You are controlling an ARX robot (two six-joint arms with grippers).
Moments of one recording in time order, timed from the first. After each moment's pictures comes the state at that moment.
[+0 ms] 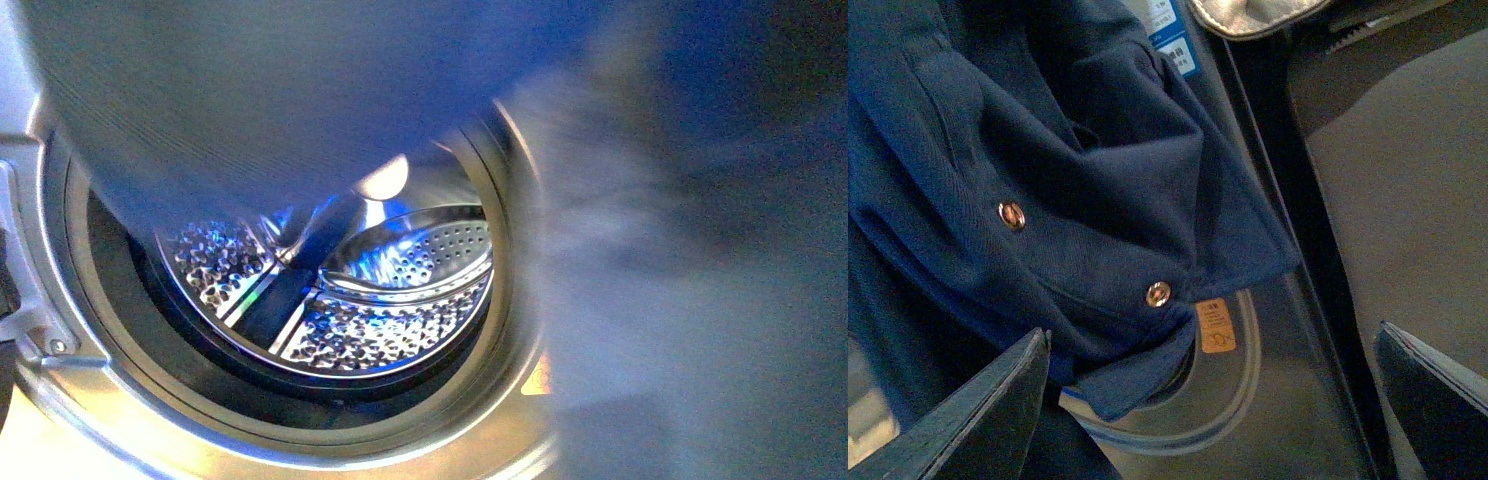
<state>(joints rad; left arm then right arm) -0.66 1.38 1.71 0.09 0.40 -0.02 -0.31 0.21 0.01 0.36 -0.68 0.49</state>
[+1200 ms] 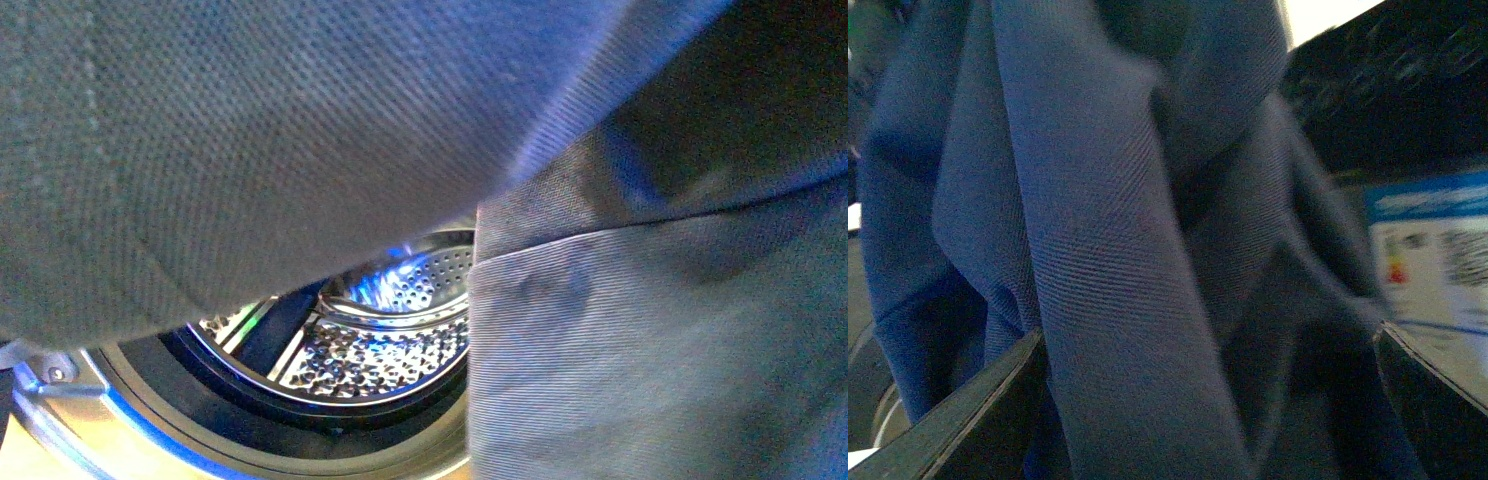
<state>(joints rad) -0.66 1.38 1.71 0.09 0.40 -0.02 -0.13 1.00 0.51 1.18 -0.94 0.78</state>
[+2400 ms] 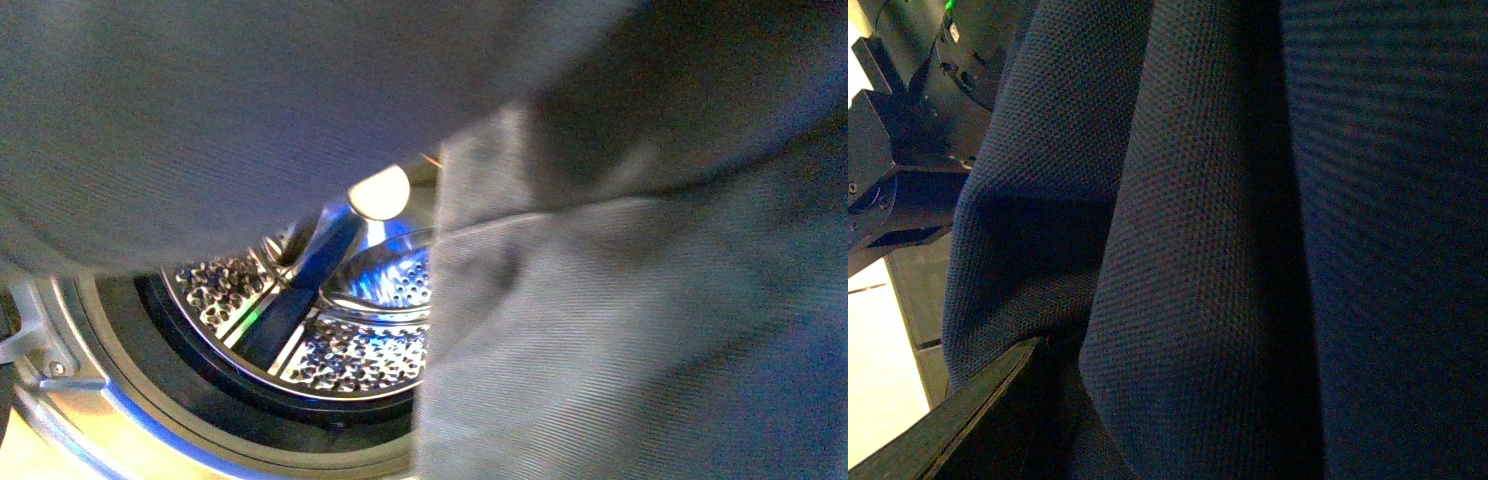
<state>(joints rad) -0.66 1.38 1.71 0.09 0.40 -0.02 0.28 1.05 0.67 0.97 -0.75 0.61</state>
